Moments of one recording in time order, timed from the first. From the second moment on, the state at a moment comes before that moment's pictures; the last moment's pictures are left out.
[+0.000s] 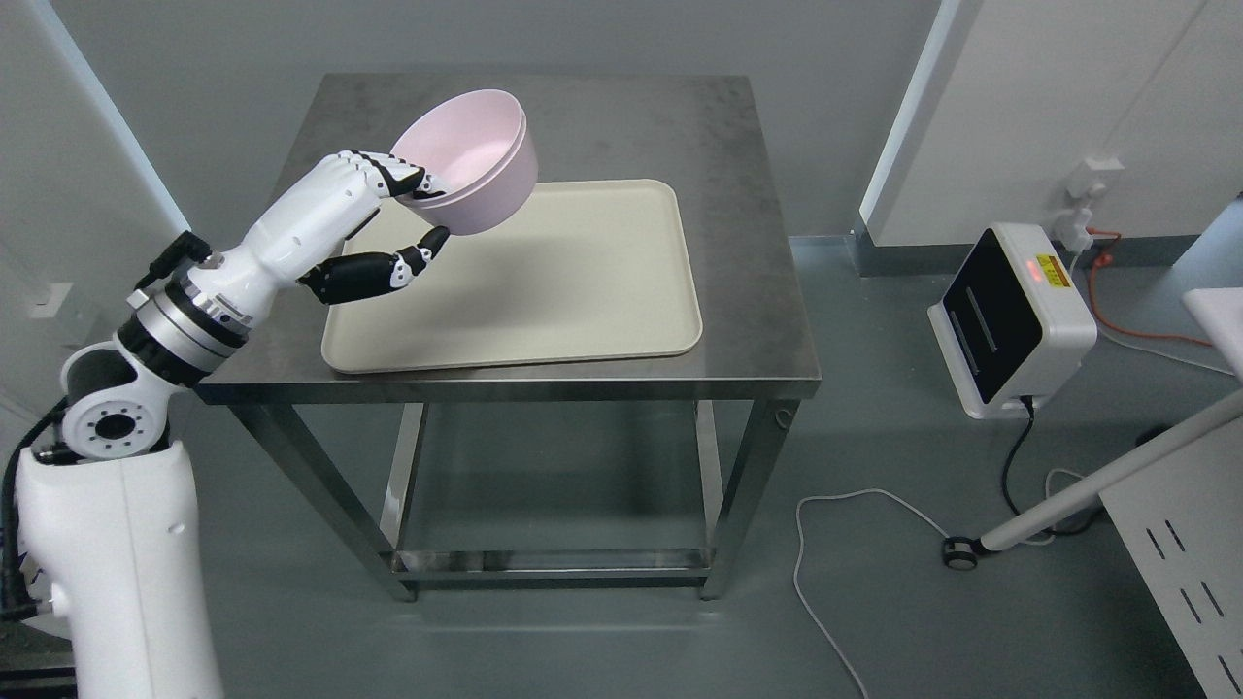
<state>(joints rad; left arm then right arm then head) -0.64 0.08 0.35 -1.47 -0.46 -0.79 -0.82 0.05 0.00 0.00 -0.05 0.00 -0.19 0.00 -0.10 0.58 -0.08</state>
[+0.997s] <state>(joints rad) -0.63 0.06 0.37 -1.50 -0.46 -0.79 -0.81 0.05 0.00 0.00 -0.05 0.00 -0.19 0.00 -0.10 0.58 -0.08</state>
